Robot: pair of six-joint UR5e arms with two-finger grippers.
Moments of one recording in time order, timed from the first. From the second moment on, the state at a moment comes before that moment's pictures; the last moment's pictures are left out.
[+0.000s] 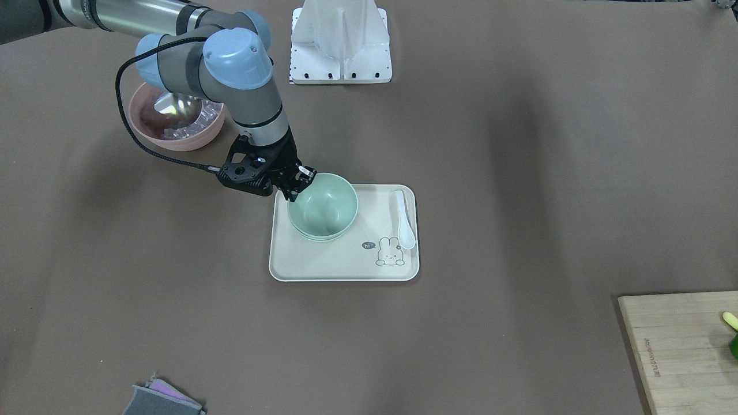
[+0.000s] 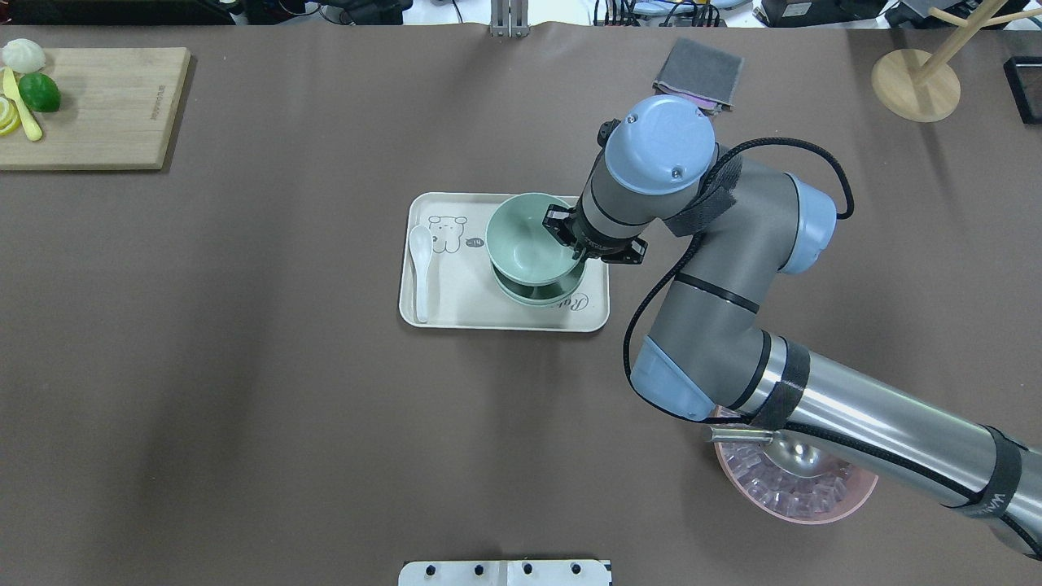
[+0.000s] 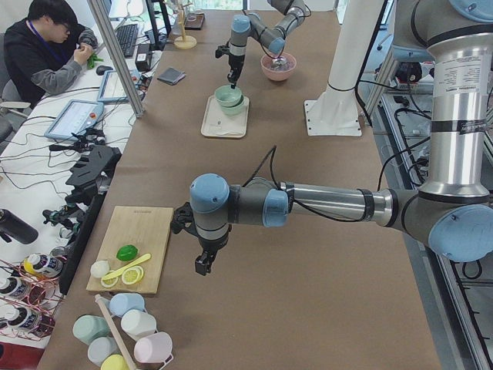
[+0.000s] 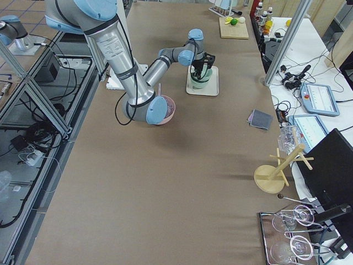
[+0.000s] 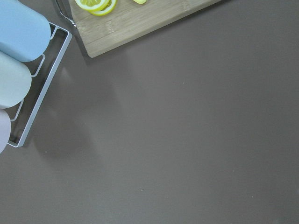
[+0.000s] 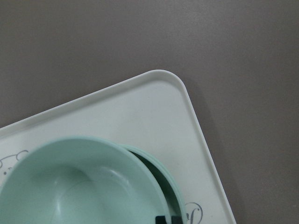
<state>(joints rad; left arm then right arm) -1.61 -1.52 -1.70 -1.55 -2.32 0.38 0.62 -0.90 1.65 -1.48 1.89 1.54</state>
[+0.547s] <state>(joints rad) -1.61 -1.52 -1.70 -1.55 -2.32 0.38 0.60 -0.91 1.65 -1.47 1.88 1.54</state>
